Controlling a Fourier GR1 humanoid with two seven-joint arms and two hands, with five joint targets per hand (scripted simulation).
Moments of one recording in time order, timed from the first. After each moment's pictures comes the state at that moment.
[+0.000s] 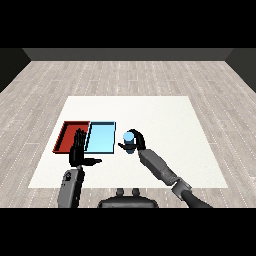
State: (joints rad) left arm 0.00 0.03 0.05 -1.54 0.14 -0.10 -0.47; right arm -0.65 -0.01 0.59 -0.69 -0.68 -0.44 -0.53
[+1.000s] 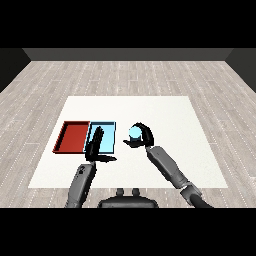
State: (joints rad) left arm -0.11 0.00 -0.12 -1.42 0.12 -0.01 -0.36; right arm -0.56 -0.12 0.48 -1.07 -0.45 -0.35 -0.44
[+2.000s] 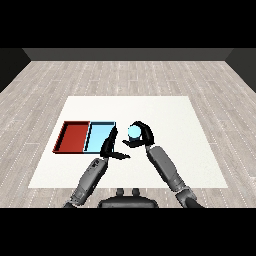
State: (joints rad) left arm -0.29 0.00 -0.33 -1.20 0.20 0.17 -0.37; right arm -0.51 -0.04 0.32 -1.18 -0.24 -0.22 -0.33
